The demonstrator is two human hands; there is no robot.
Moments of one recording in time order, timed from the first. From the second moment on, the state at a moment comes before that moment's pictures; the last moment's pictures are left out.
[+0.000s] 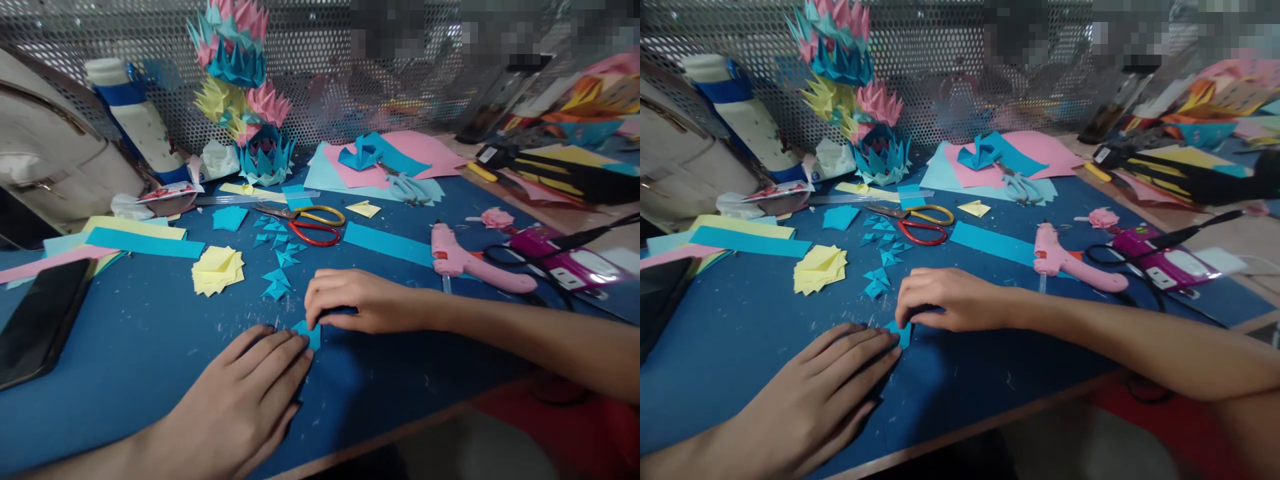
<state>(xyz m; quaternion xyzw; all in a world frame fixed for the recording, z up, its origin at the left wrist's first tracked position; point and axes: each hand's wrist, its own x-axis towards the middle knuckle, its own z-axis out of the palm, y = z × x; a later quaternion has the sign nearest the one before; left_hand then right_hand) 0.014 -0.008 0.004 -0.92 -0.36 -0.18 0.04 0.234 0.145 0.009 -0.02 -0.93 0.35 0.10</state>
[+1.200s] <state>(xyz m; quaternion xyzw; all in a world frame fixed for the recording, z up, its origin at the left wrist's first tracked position) 0.012 -0.009 -0.006 -0.92 -0.36 -0.18 -0.01 0.228 0.119 0.002 -0.07 -0.98 0.17 0.05</state>
